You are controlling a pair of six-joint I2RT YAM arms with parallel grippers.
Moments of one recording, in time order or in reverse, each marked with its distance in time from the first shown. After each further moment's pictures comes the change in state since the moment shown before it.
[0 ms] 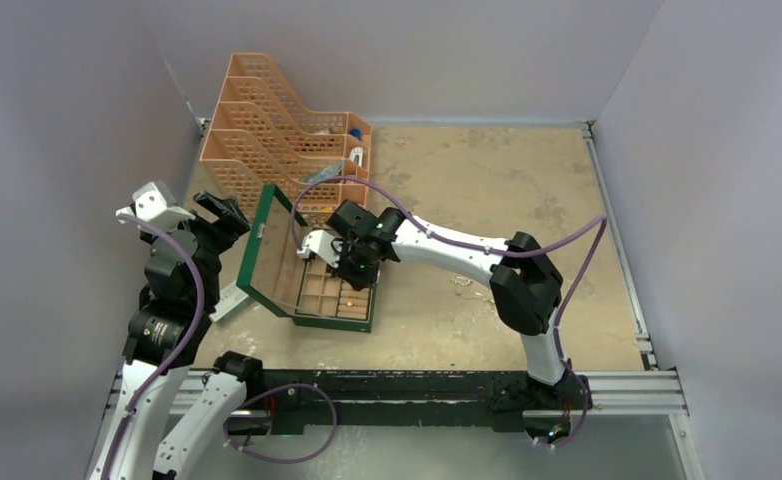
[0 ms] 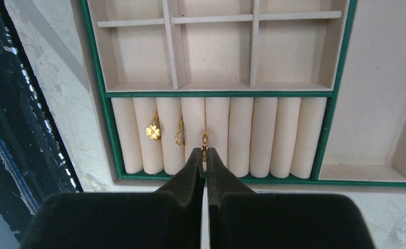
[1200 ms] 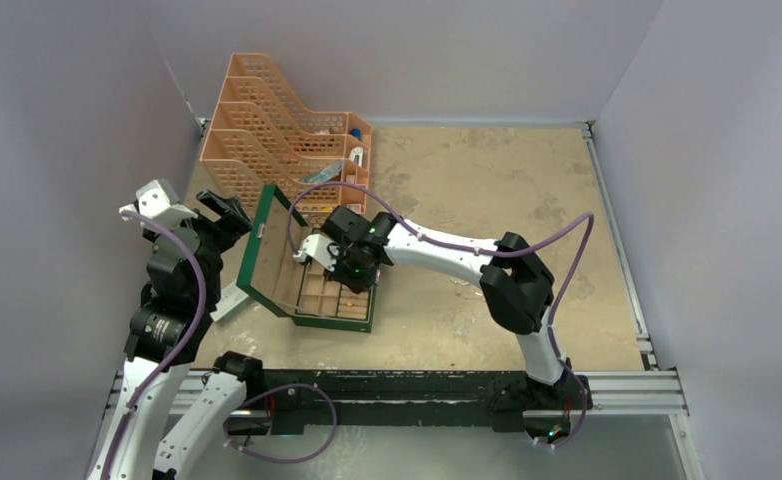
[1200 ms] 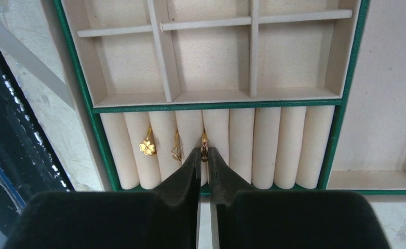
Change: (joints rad) left arm 0.000 0.016 0.000 0.000 0.014 0.001; right arm 0.021 0.052 0.018 0.002 0.053 0.035
